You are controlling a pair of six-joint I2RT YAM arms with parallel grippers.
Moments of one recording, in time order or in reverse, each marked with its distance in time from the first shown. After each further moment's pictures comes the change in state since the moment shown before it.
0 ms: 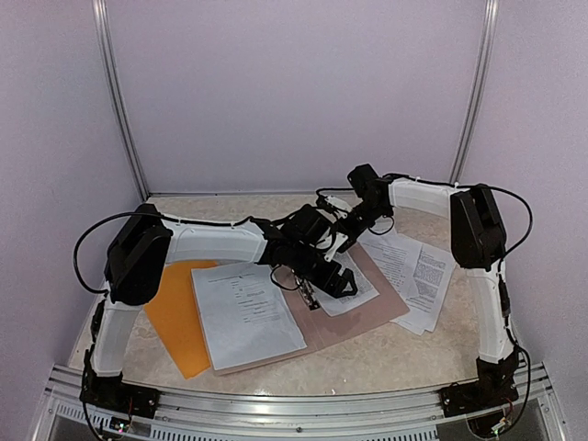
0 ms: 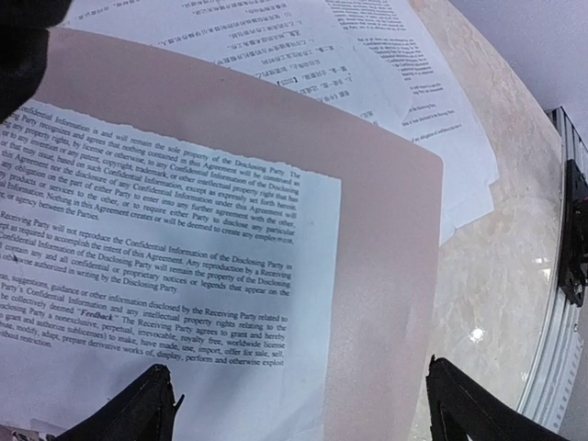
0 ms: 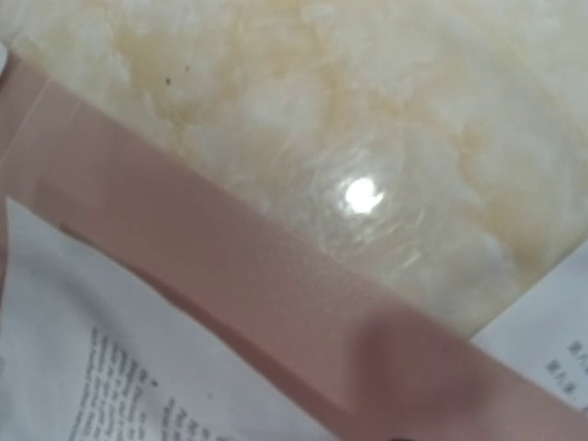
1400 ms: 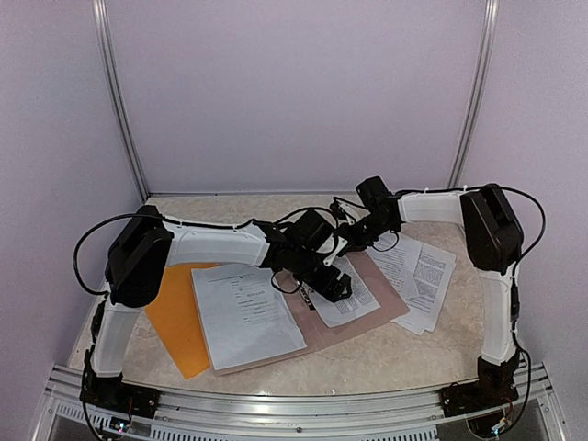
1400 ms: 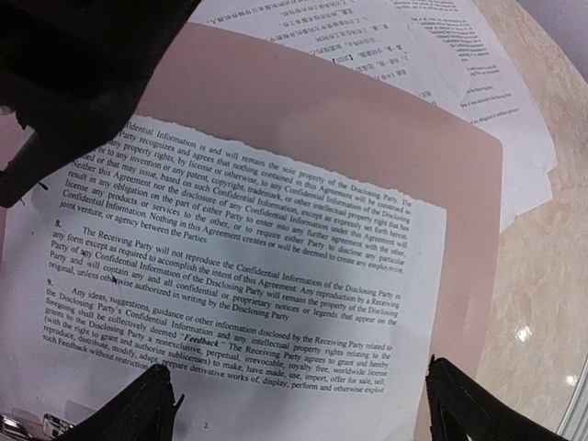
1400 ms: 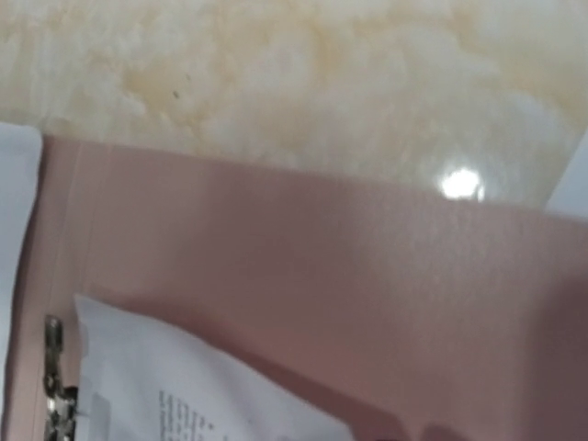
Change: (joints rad) left arm -0.019 0.001 0.002 -0.047 -0.164 0.048; right arm 0.002 -0.135 -0.312 0.267 -0.082 0.447
